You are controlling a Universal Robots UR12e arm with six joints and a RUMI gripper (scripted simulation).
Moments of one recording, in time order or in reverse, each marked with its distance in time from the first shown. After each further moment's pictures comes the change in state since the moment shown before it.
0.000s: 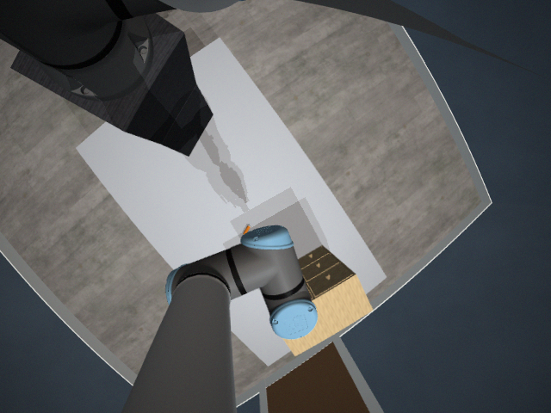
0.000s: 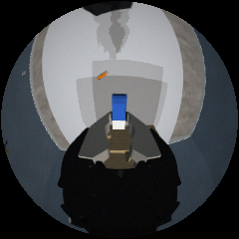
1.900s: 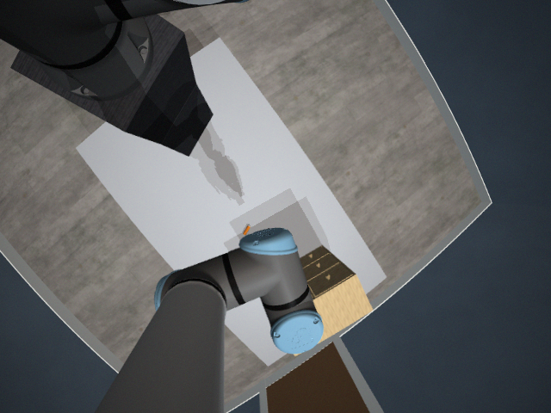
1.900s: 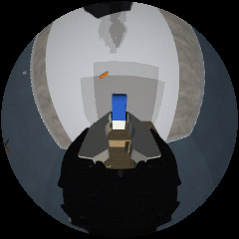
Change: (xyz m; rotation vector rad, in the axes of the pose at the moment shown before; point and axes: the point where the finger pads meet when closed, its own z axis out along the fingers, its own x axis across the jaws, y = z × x) arm 0.000 0.000 -0.037 -0.010 0.000 0.000
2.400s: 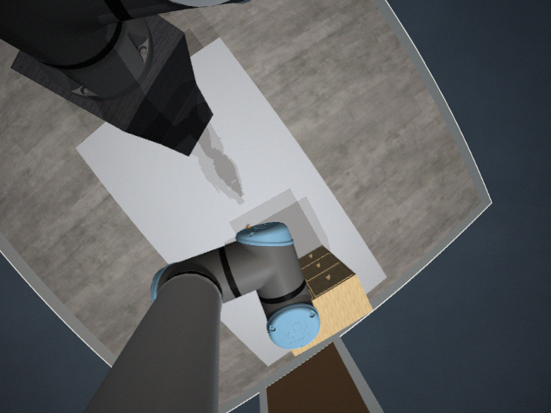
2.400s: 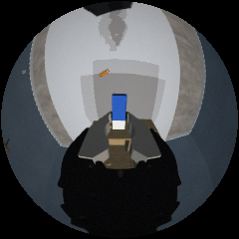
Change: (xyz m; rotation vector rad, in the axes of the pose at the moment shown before) arm 0.000 0.000 0.000 -0.037 0.000 0.000
